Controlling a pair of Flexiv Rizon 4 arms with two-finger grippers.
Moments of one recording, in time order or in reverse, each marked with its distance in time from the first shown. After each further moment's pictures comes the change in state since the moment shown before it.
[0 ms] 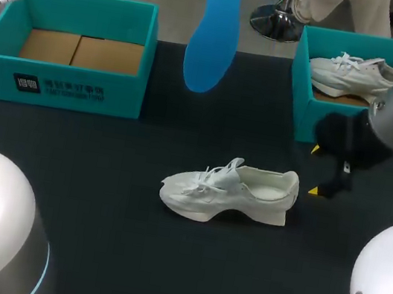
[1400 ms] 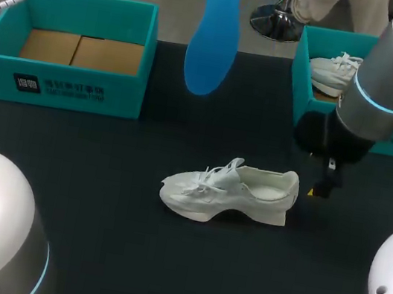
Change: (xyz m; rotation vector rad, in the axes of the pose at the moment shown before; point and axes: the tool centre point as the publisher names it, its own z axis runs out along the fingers) left arm 0.007 0.004 -0.001 0.038 0.000 -0.042; right arm 0.003 -0.001 -0.001 0.215 0.031 0.006
